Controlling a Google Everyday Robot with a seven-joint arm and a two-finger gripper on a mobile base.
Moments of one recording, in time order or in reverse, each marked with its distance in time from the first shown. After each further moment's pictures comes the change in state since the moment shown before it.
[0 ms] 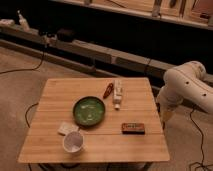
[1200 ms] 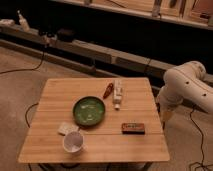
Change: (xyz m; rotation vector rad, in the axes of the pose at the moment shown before) arm 0.000 0.000 0.000 0.000 0.000 0.000
